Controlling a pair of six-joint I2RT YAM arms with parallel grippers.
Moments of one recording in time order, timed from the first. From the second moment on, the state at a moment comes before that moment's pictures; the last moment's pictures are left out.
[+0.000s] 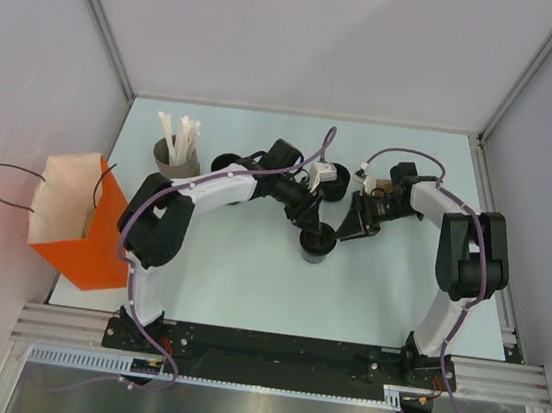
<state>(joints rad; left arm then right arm) -0.64 1.94 1.42 -0.37 0.79 0.13 0.15 1.86 1.22 -0.79 -1.03 -0.22</state>
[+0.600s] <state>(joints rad) -0.64 1.90 1.34 -0.28 0.78 0.13 0.18 1.85 1.22 -0.77 -0.95 -0.08</state>
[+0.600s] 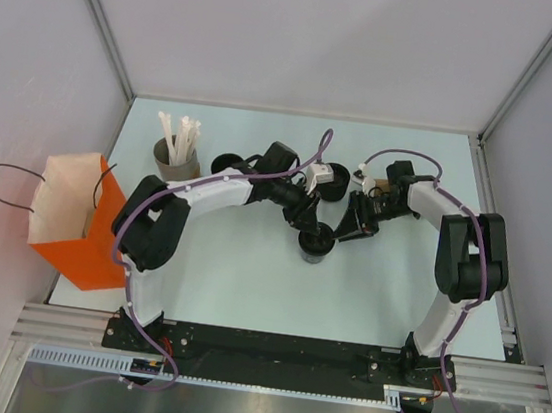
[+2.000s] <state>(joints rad) -0.63 1.85 1.27 -0.25 0.76 0.16 0.21 1.87 1.24 -0.76 -0.95 -0.14</state>
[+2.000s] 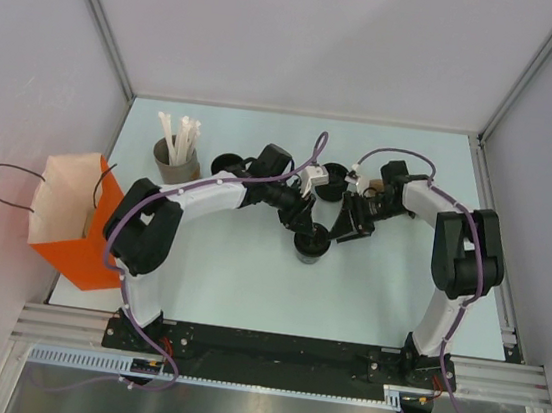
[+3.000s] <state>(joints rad) -0.63 1.85 1.27 -0.25 0.76 0.16 0.17 1.96 1.33 -0.76 -1.11 -0.20</state>
